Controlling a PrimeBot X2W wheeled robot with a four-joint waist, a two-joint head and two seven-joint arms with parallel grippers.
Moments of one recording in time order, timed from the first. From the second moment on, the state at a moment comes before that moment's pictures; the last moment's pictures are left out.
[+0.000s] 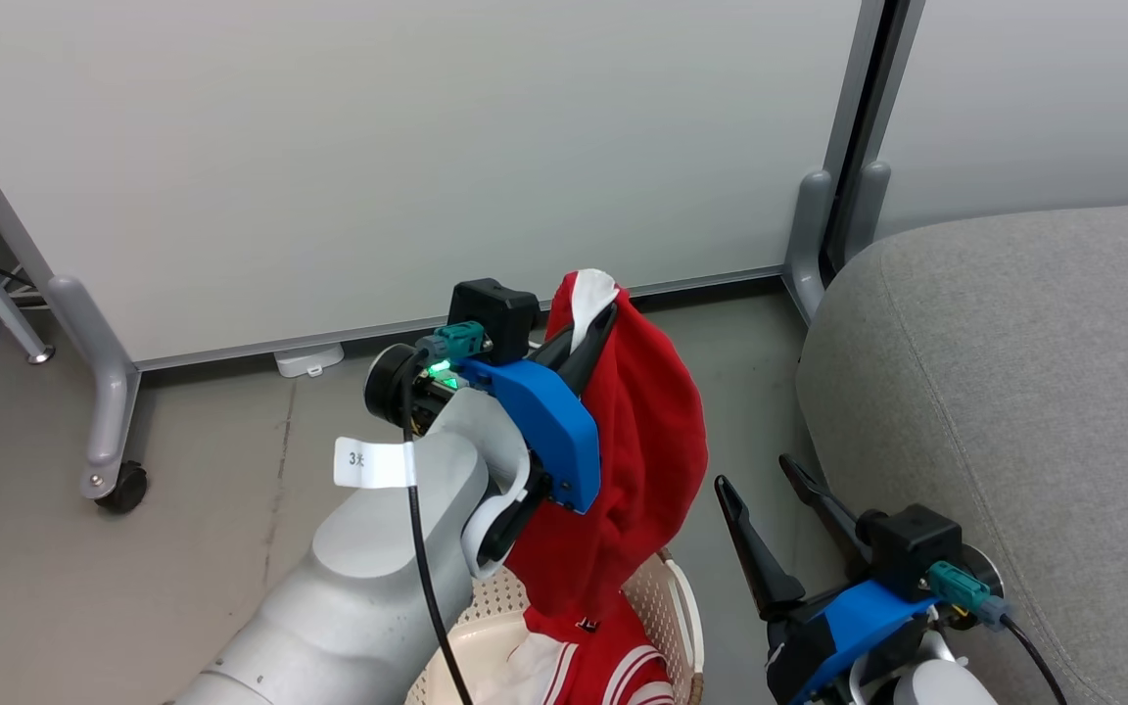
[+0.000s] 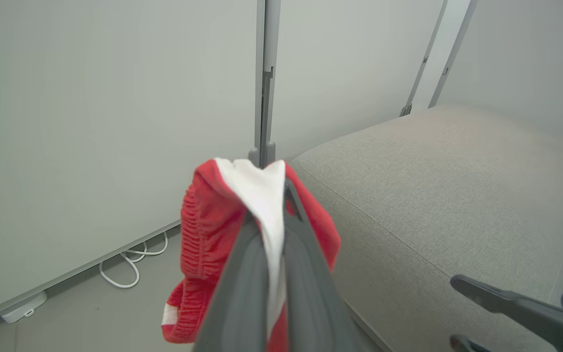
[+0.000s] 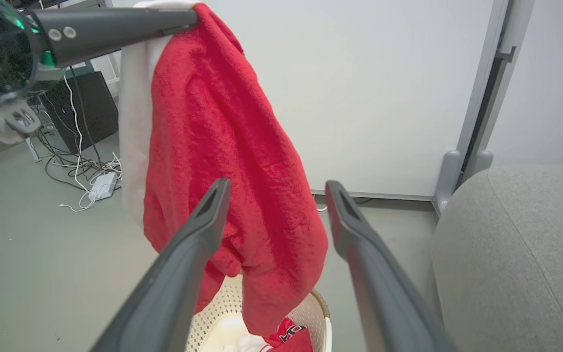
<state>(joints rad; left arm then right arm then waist) -0.79 0.05 -0.89 0.78 -0.82 -0.10 -0.10 -0.16 -0.05 0.24 0.29 0.19 0.13 -0.13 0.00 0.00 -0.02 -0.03</state>
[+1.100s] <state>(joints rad) -0.85 0.05 -1.12 0.74 -0.99 -0.07 -0.14 -0.48 -0.05 0.52 0.66 0.29 0.13 -0.19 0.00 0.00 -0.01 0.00</state>
